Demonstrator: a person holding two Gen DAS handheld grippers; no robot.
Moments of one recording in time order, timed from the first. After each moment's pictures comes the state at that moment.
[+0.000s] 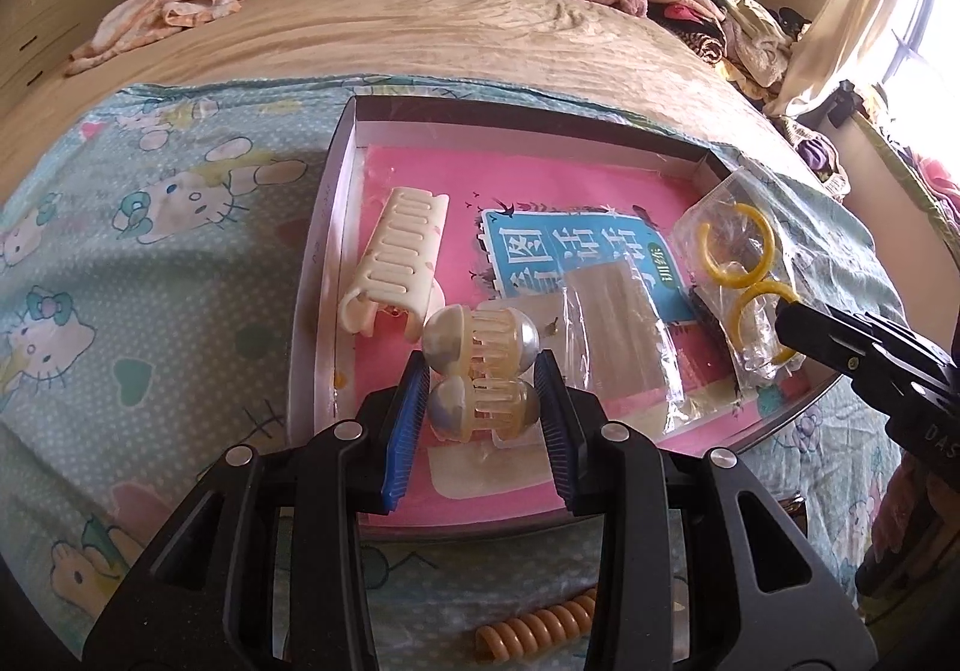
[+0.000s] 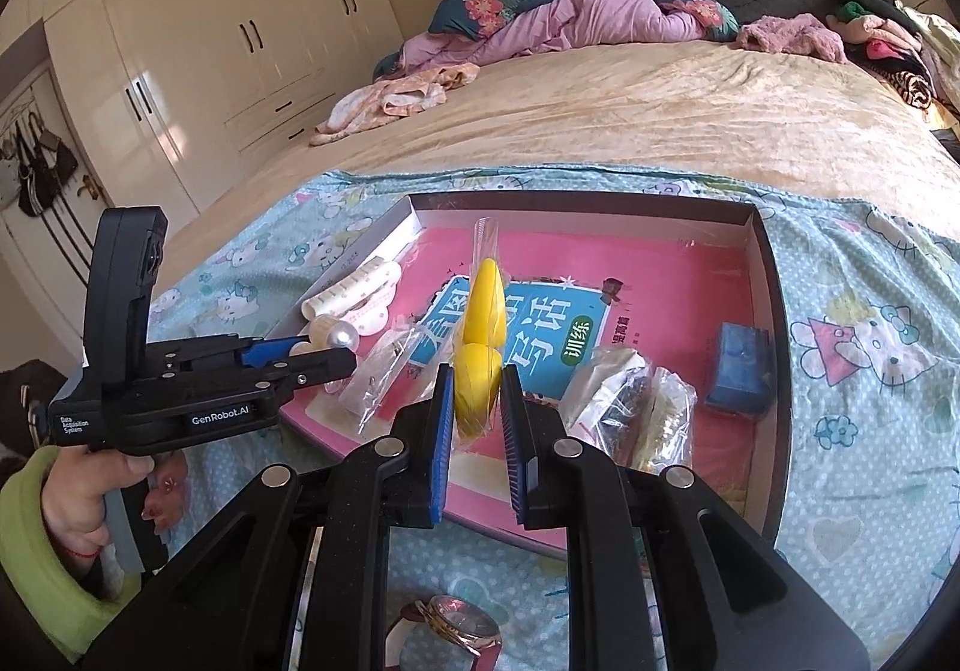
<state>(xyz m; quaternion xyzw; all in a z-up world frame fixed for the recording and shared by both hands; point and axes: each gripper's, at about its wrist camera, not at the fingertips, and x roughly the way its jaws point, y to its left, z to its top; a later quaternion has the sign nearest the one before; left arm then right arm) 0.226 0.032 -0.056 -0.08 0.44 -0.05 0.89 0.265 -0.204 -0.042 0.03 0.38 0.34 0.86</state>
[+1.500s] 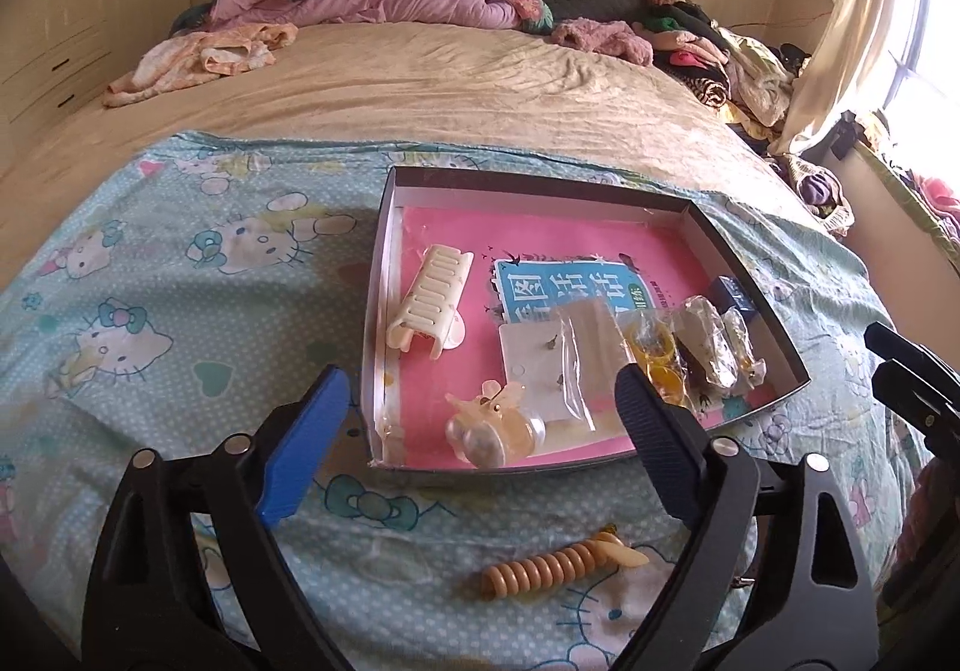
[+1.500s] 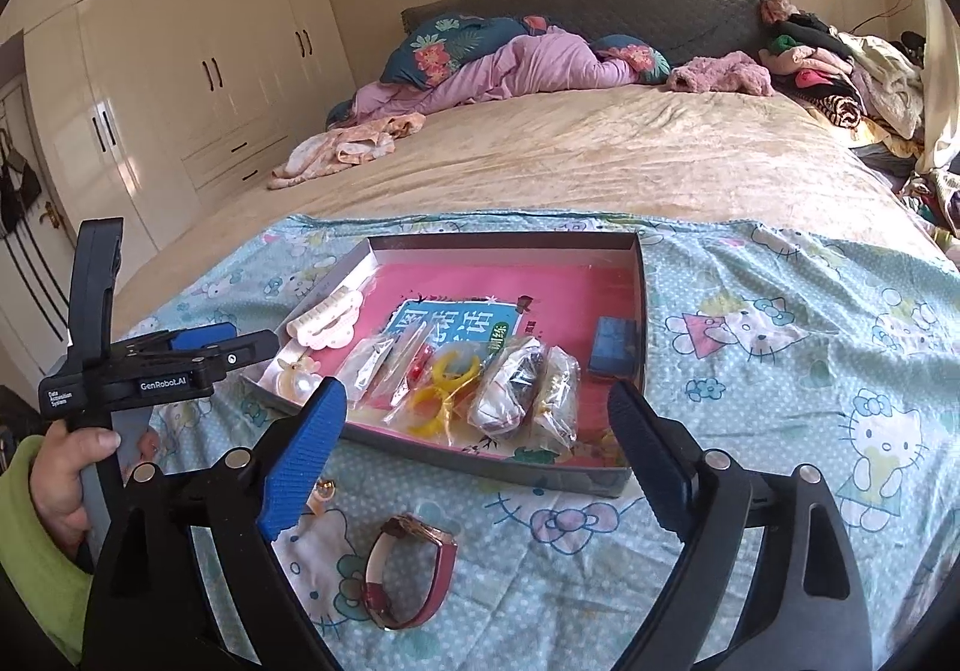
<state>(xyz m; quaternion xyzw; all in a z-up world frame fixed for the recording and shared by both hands) 0.184 0.036 -0.012 -0.07 0.38 -0.02 0.92 0.202 -0.262 0.001 0.03 0.32 0.27 0.91</state>
